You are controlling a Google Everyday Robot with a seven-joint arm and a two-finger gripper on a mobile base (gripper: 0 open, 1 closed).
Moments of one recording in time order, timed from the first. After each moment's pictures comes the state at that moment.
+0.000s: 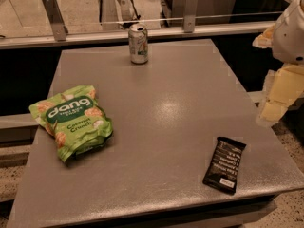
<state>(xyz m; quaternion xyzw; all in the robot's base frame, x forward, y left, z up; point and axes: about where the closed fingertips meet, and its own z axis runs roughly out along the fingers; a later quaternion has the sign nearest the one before) 0.438 -0.216 0.977 -0.60 0.78 -0.04 0.16</state>
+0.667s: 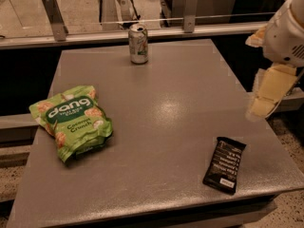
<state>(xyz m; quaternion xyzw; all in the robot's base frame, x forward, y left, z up) 0.457 -0.210 0.969 -0.60 0.78 -0.03 0.18</state>
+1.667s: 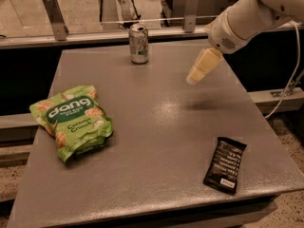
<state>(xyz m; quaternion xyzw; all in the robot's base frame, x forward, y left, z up) 0.631 -0.152 0.919 -0.55 0.77 0.03 0.33</state>
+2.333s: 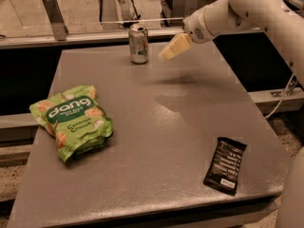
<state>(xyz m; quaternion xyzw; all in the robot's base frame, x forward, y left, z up) 0.738 -0.095 0.913 -0.47 0.76 0.13 0.43</state>
